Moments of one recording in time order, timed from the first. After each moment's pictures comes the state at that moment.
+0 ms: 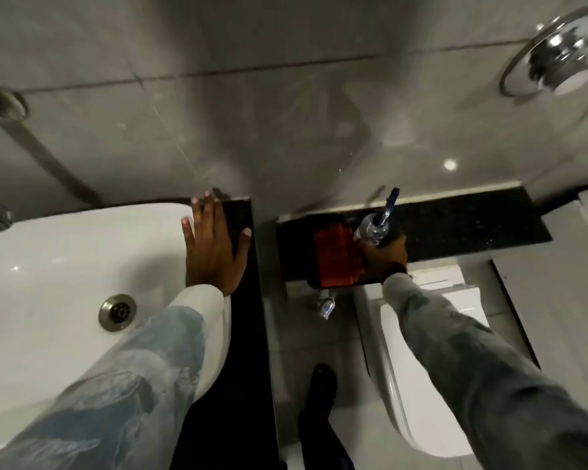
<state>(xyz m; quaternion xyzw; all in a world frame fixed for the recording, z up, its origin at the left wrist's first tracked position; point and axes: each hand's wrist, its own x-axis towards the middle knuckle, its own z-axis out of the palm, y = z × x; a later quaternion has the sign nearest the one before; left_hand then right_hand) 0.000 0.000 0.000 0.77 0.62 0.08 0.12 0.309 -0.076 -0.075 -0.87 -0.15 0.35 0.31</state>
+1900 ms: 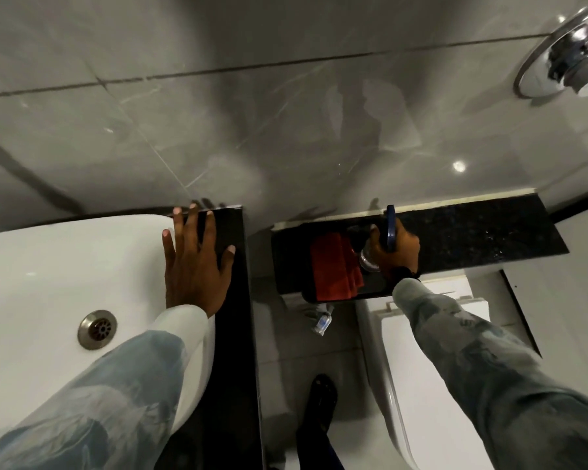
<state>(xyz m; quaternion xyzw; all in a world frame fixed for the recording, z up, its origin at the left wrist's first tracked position) 0.000 0.011 -0.011 0.78 0.62 0.07 0.06 0.352 -0.046 -0.094 -0.86 -0.39 0.17 0.29</state>
